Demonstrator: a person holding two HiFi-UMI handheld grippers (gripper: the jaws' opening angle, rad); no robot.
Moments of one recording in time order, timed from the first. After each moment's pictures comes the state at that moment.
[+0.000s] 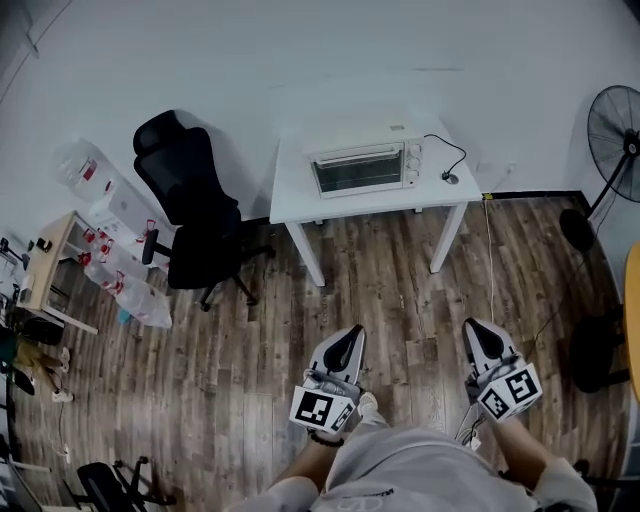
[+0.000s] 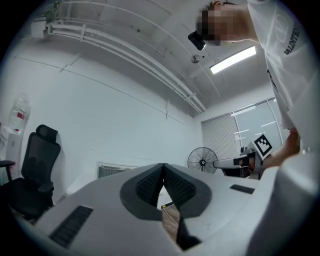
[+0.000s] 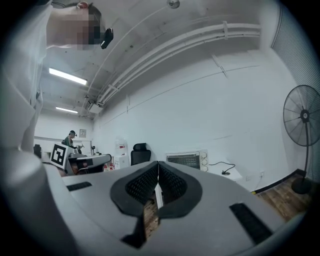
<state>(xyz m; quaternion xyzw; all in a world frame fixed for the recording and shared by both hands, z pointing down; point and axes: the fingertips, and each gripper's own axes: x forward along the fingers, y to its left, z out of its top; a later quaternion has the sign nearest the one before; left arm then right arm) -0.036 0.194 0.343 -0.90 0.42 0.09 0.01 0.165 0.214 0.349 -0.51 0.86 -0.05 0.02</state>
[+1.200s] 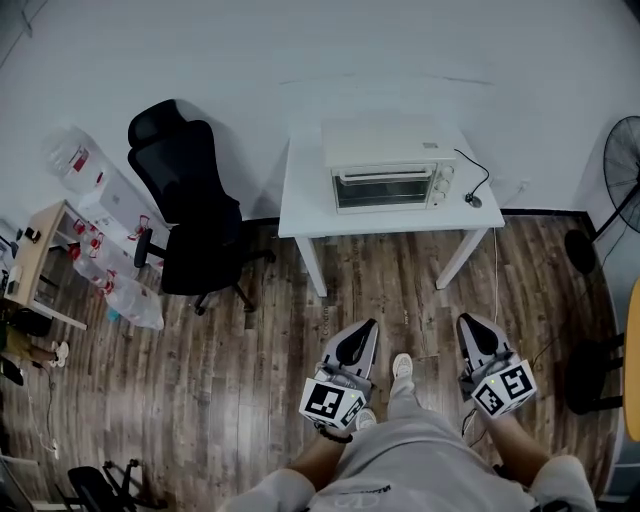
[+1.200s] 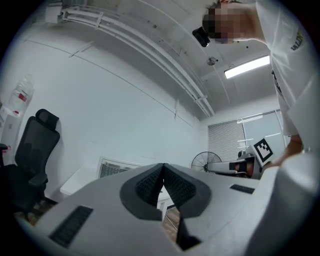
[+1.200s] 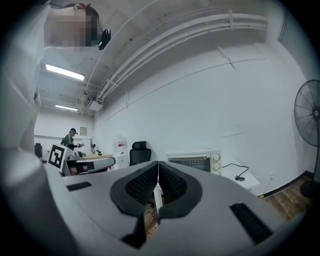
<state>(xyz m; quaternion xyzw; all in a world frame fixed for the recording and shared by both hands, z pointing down) -0.074 0.048 0.349 -0.90 0.42 0.11 -0.04 0.094 0.060 0.345 -0.50 0.87 -0.06 0.01</state>
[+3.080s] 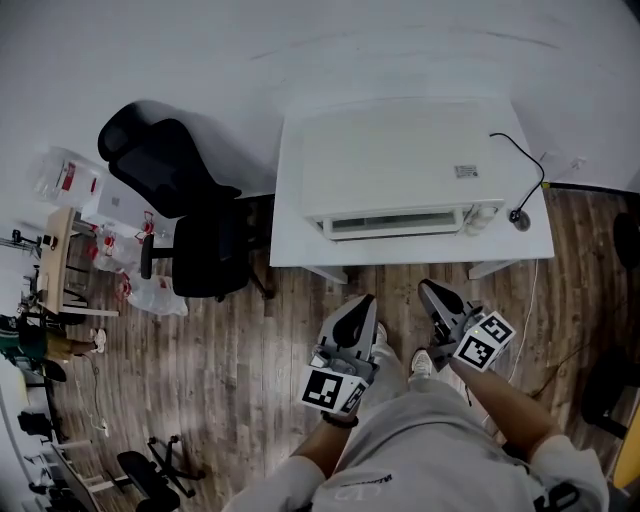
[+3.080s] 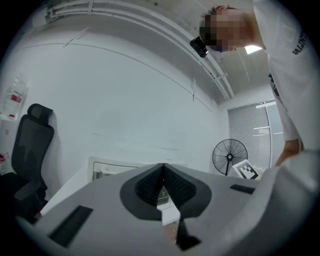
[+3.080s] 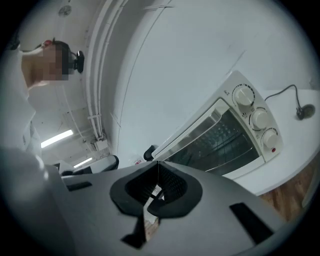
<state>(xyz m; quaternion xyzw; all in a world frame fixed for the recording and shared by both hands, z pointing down) -0.014 -0.277 0.365 -0.87 0.48 0.04 -0.07 0.080 -0.306 0.439 -0.32 0.88 -0.32 0.14</state>
